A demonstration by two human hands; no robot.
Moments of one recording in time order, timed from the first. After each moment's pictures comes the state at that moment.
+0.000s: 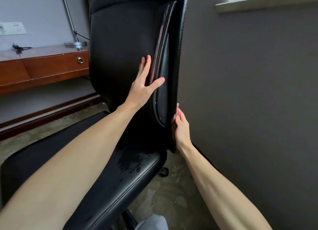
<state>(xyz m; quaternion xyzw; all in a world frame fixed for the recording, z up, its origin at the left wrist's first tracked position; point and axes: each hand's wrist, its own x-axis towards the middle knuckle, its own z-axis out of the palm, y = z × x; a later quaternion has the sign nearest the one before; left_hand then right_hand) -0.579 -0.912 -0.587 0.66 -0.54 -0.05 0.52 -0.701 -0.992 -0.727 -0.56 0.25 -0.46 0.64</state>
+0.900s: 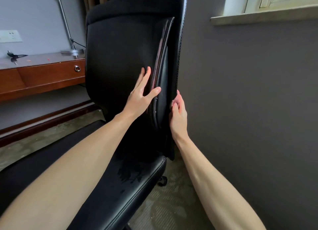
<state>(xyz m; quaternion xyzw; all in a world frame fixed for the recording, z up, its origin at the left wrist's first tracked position) -0.562 -0.918 -0.585 0.68 -0.55 -0.03 0.49 -0.680 -0.996 -0.660 -0.61 0.24 -0.53 0.54</state>
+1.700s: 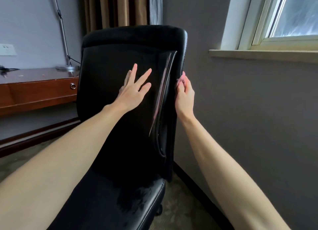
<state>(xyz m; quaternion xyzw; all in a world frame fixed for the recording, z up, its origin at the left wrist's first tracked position) -0.490 -0.940 -0.510 0.71 -0.58 0.05 0.40 -0.643 -1.037 -0.528 -0.63 0.21 -0.60 0.45</state>
